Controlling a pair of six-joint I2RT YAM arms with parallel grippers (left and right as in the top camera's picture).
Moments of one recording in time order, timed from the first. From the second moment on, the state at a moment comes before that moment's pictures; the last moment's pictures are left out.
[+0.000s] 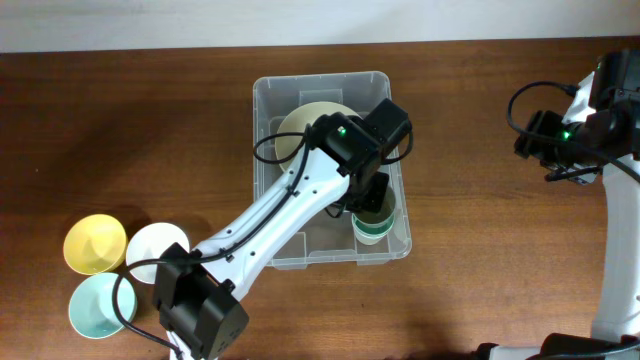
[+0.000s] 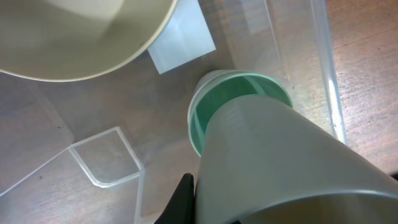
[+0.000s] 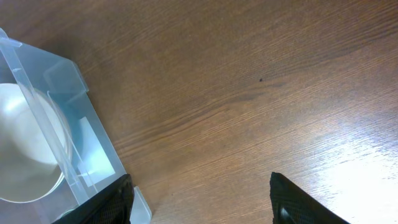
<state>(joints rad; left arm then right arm) -0.78 1.97 1.93 -1.37 0.02 -0.44 -0.25 1.54 1.70 -1.33 -0.10 0.25</state>
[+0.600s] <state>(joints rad) -0.58 1.91 2.01 -1.52 -0.15 -0.45 -0.25 1.54 1.70 -1.33 -0.10 0.25</state>
